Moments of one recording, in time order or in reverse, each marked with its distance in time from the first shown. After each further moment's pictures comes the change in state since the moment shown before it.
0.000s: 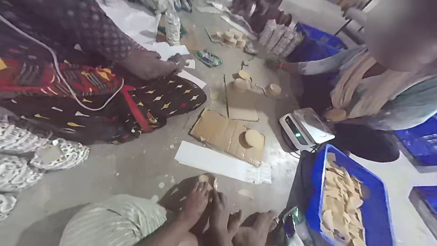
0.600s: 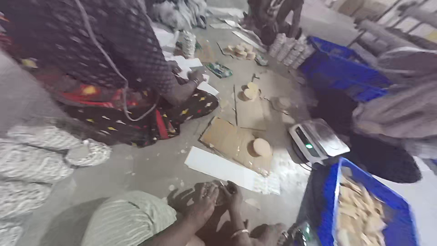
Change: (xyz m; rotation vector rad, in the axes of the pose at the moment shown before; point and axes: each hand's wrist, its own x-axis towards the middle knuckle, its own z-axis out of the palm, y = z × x) left_hand -0.003 -0.003 0.003 -0.069 0.140 0.013; right_hand 0.070 0.030 -0.003 0.292 -0.021 0.056
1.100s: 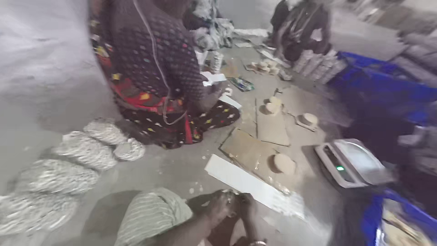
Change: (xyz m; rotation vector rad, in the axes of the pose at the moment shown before) left_hand 0.001 -0.018 -0.019 -0.152 -0.084 -0.032; right_hand 0.004 -0.012 0.006 -0.117 -0.079 -0.154
